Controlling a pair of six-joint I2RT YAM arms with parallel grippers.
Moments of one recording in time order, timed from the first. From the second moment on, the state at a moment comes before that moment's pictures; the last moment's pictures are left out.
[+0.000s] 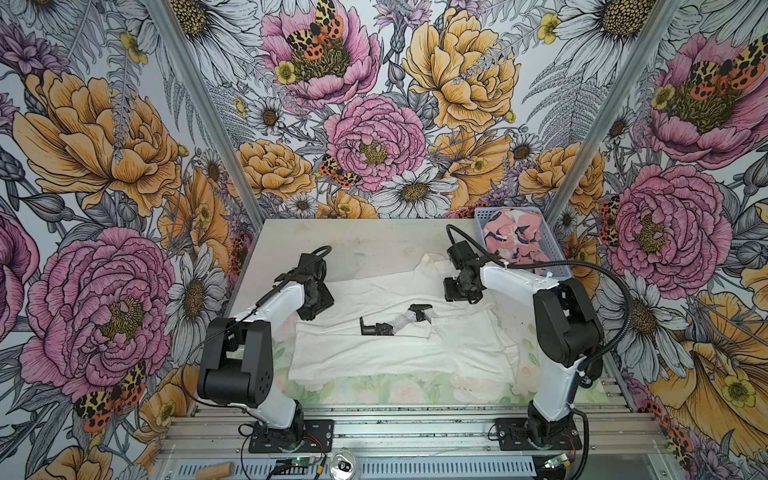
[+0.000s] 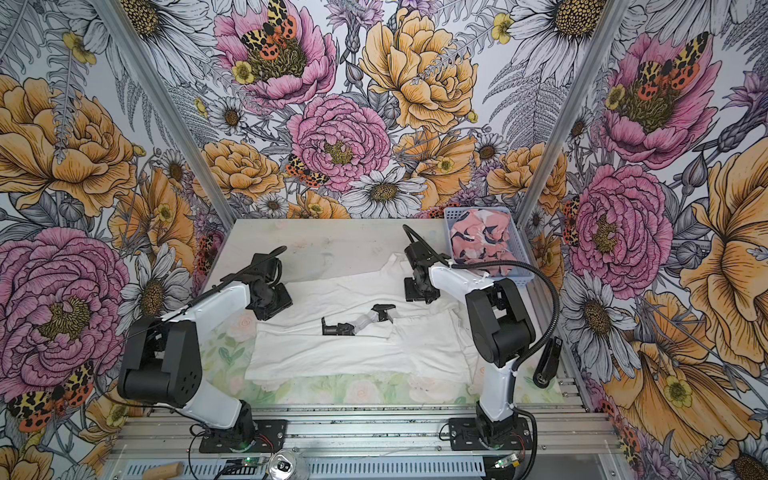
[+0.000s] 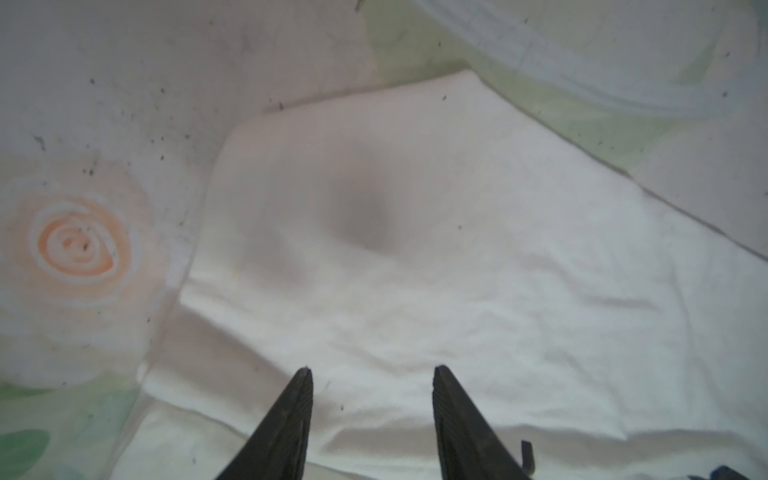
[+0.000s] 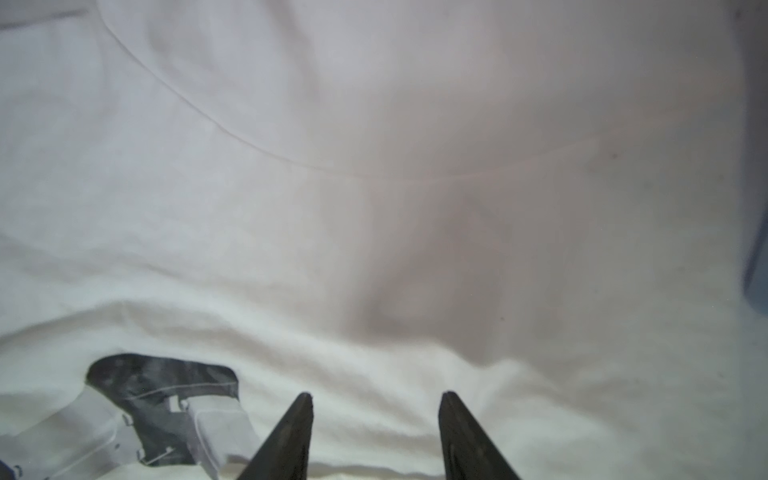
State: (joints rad) left arm -0.11 1.61 1.01 -0.63 -0.05 -0.66; right arm 0.39 1.91 1.36 -0.71 -0.02 0.30
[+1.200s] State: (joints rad) left arm -0.02 1.54 1.03 -0.64 0.02 -0.66; right arm 0.40 1.93 1.33 -0.76 0.00 0.26
